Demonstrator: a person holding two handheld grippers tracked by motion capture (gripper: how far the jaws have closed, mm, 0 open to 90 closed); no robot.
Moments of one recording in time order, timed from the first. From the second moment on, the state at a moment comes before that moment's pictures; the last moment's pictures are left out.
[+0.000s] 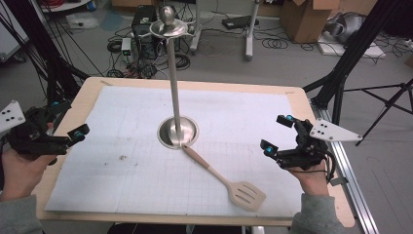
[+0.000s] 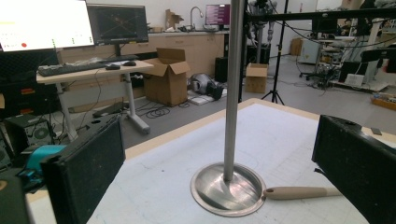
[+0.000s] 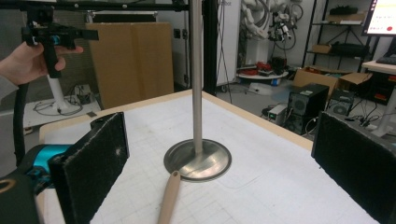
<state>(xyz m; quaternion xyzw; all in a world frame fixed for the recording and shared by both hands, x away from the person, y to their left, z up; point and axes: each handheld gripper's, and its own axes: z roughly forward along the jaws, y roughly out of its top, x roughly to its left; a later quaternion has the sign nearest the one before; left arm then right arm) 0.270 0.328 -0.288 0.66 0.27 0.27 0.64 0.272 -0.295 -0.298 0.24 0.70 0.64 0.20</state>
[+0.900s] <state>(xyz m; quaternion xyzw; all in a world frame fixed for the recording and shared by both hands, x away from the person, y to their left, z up) 0.272 0.324 -0.293 0.68 0.26 0.26 0.63 0.281 -0.264 -0.312 0.23 0.75 0.60 0.17</state>
